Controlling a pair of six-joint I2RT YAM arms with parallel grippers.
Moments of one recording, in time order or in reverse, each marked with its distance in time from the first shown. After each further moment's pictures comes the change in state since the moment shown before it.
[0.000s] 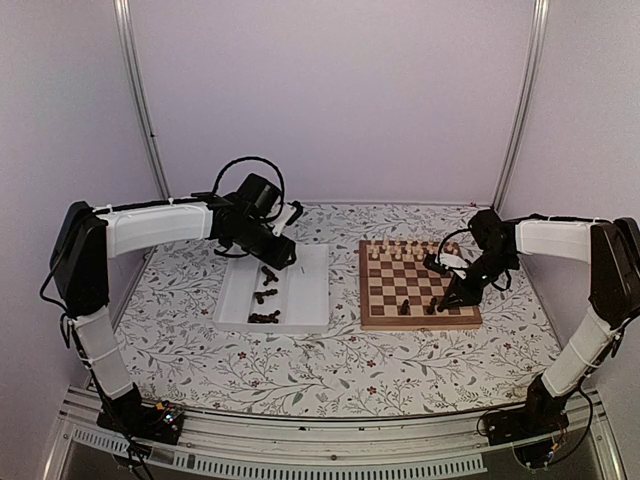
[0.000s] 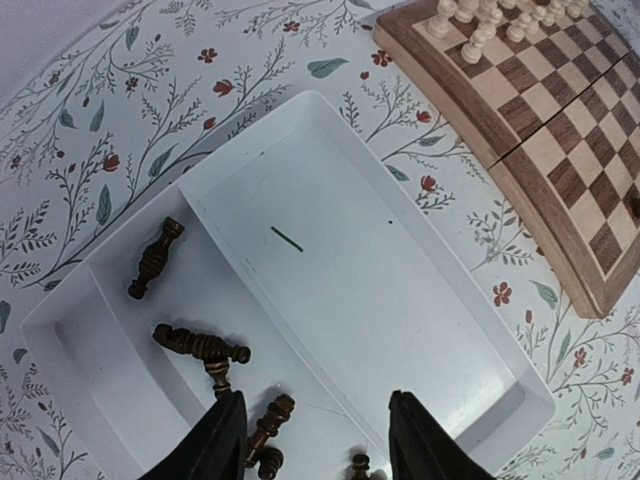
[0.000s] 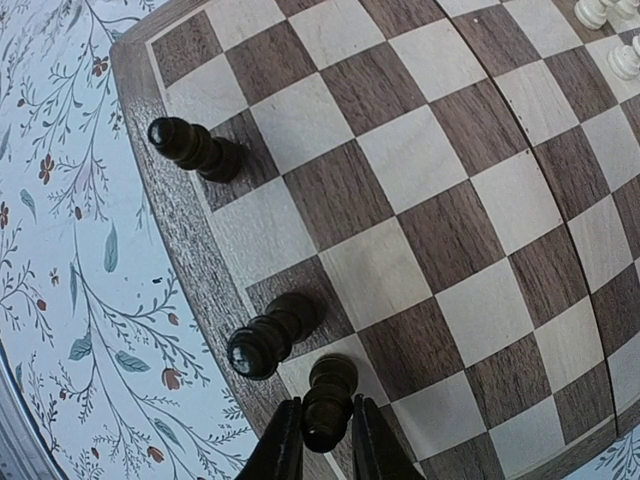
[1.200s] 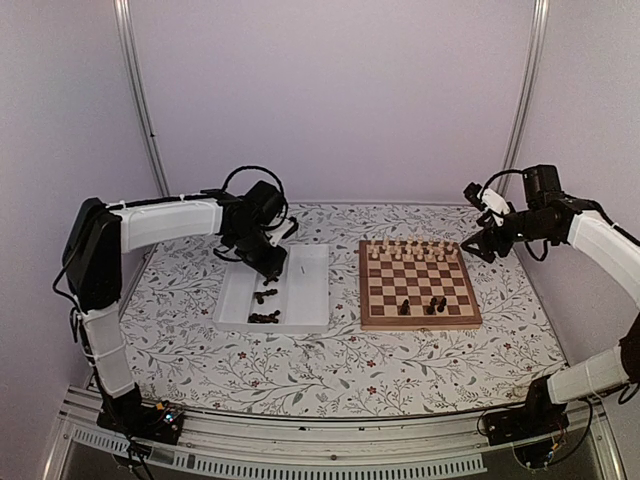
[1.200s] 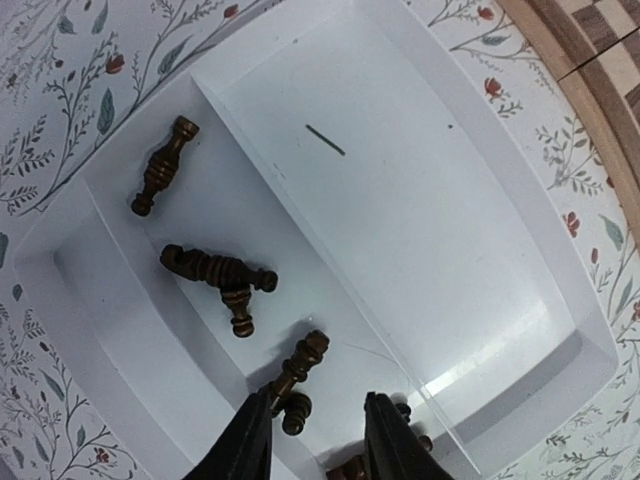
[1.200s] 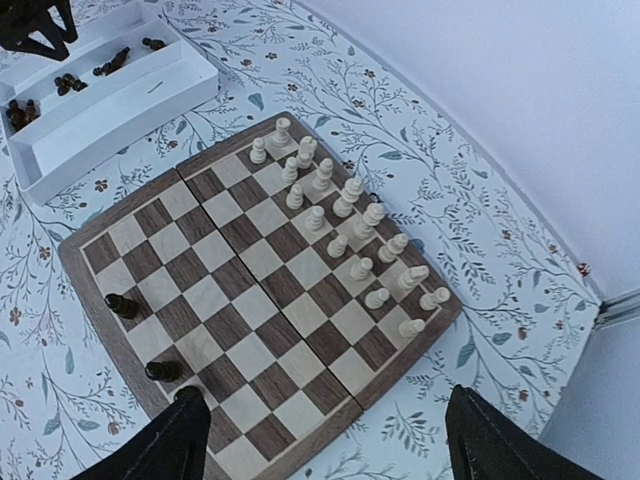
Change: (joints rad) left arm 0.008 0.074 0.088 -0.211 -0.079 -0.003; right arm -0.137 -0.366 0.086 0.122 0.026 0.133
